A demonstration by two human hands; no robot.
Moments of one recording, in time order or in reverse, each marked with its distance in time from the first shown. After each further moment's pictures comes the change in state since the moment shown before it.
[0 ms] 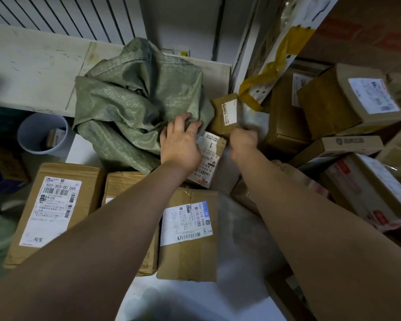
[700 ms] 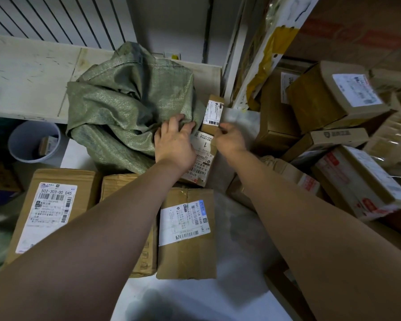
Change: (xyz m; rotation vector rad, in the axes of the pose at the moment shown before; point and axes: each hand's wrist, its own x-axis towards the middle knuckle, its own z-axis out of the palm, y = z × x) left_hand 0.002 -0.001 -0.003 0.052 -0.041 0.028; right_hand -0.013 0.008 -0.008 -0.522 -0.182 -0.323
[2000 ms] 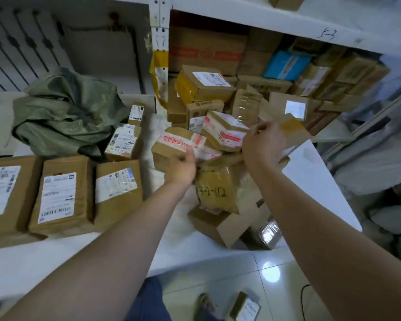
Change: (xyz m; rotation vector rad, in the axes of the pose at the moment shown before) left_hand -0.219 0.212 -0.004 -0.919 -0.276 -0.369; right_hand -0.233 0.095 -0.264 -0.198 0.835 0.014
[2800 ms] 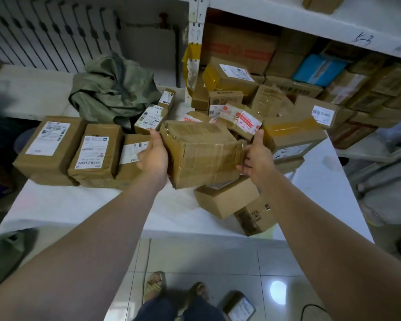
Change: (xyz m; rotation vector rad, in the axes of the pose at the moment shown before) left_hand -0.049 -0.052 -0.050 -0.550 0.408 -0.302; right_hand -0.038 0.045 -0.020 0.581 -0.756 0.466
